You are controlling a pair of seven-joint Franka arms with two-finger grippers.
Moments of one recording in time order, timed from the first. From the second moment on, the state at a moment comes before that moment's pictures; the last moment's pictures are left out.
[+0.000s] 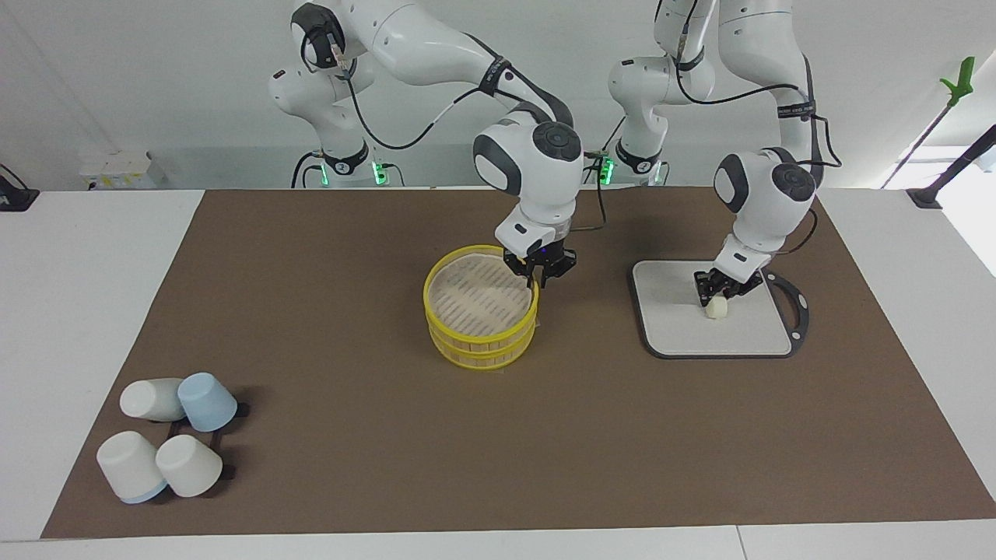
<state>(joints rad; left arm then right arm) -0.08 0.07 0.10 -2.34 -0.02 2.44 0.10 0.62 0.52 0.13 -1.43 -0.08 1.95 0.86</state>
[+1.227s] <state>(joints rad) -0.44 0.12 0.06 -1.65 -0.09 1.77 -0.47 0.20 0.40 0.12 -1.36 -0.10 1.79 0.17</state>
